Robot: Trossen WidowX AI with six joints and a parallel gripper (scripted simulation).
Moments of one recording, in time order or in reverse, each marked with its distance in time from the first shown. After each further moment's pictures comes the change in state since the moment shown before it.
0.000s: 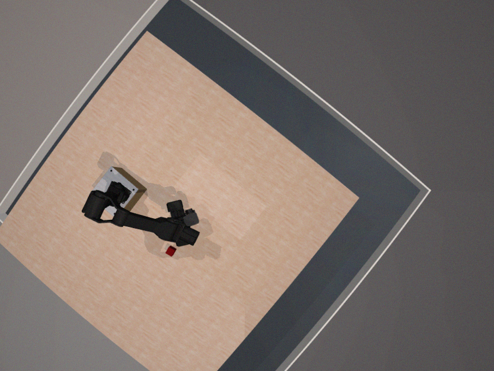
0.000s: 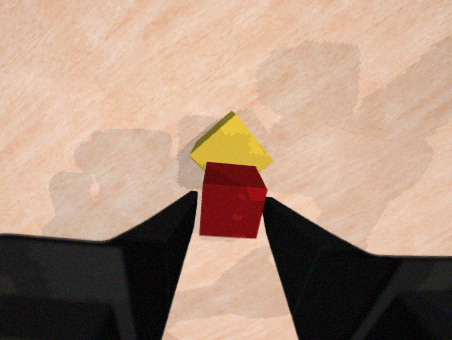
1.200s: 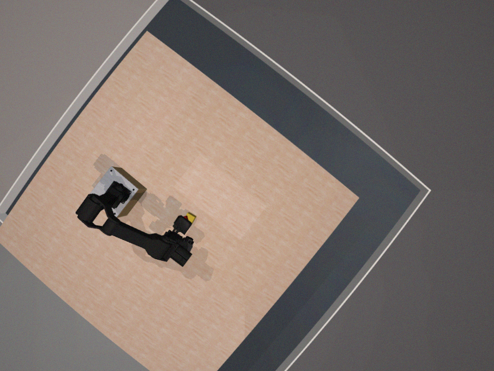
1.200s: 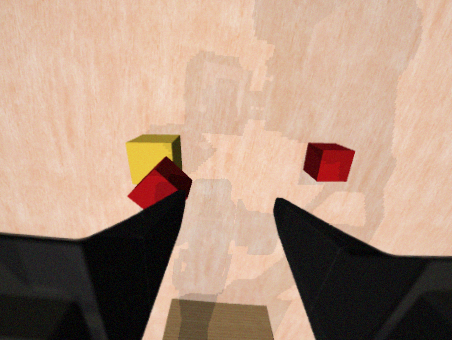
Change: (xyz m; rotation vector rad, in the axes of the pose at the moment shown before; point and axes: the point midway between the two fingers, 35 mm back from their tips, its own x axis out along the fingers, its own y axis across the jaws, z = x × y) arm -0.042 -0.050 -0.027 0.839 -0.002 -0.006
